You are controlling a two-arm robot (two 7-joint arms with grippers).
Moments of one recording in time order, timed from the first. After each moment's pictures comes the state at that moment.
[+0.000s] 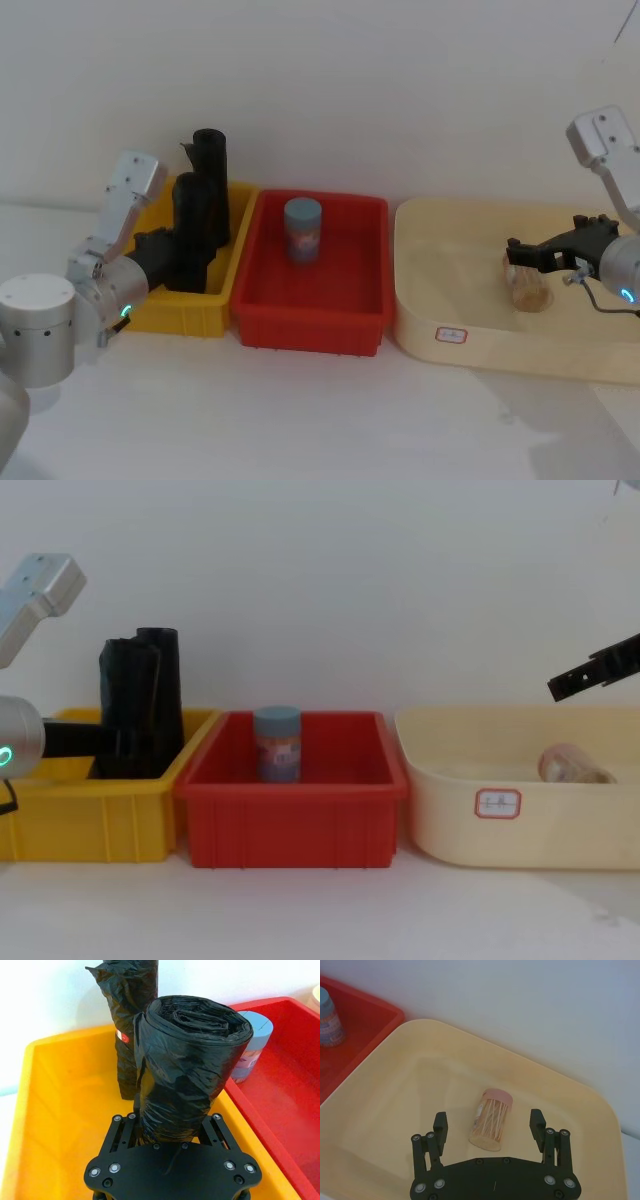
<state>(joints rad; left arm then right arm) -0.52 0.29 0.28 -1.23 -0.30 0.32 -0.22 0.57 0.39 -0.37 -1.55 0.17 0.84 0.15</state>
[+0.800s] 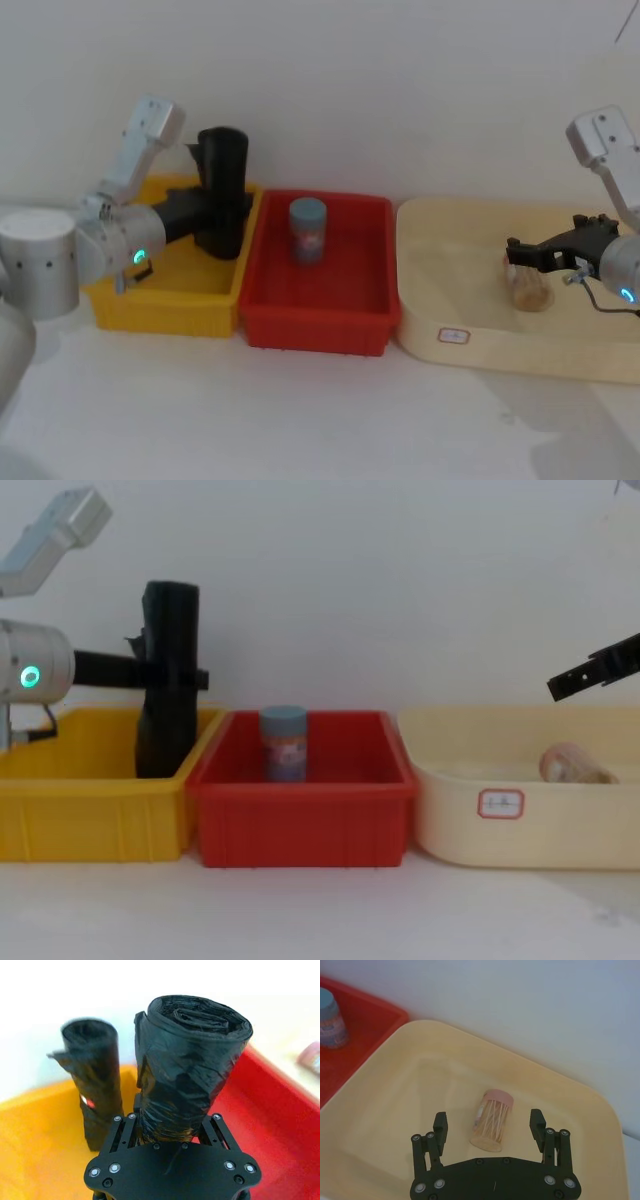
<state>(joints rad) -0.67 0.28 0.30 -1.14 -0.36 0.35 -0.41 0.57 0.39 -0.37 -1.55 0.17 0.84 0.15</state>
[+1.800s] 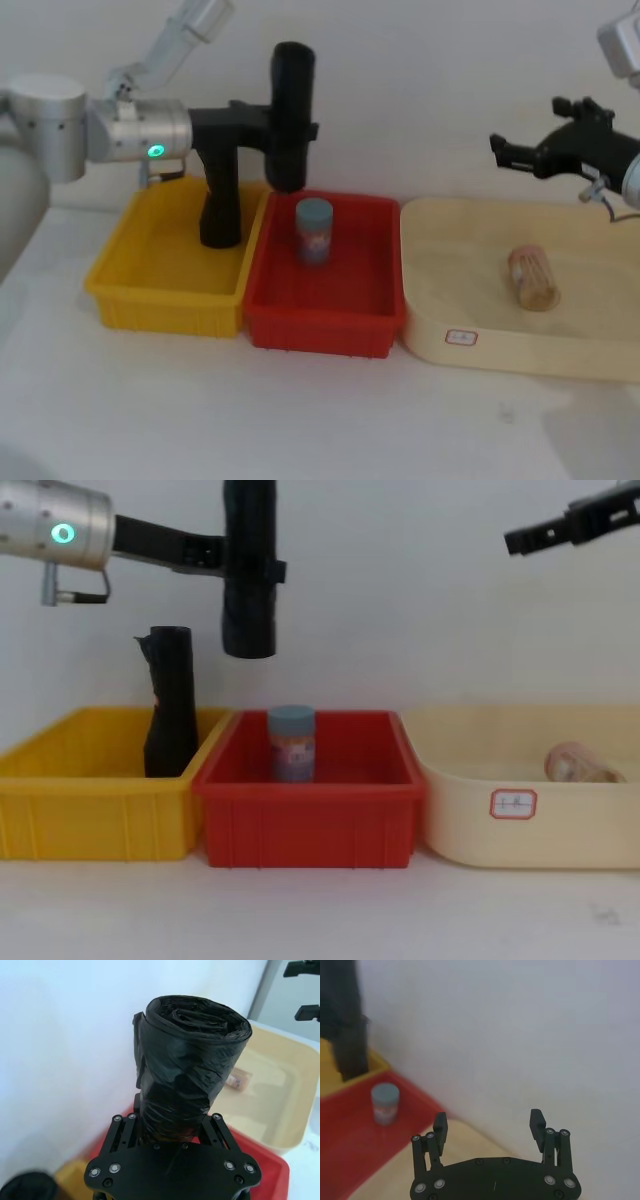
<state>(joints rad) -1.08 0.26 0.46 -0.76 -0.38 0.27 -0.89 0.68 0.45 -0.37 -1.51 0.20 0.50 0.39</state>
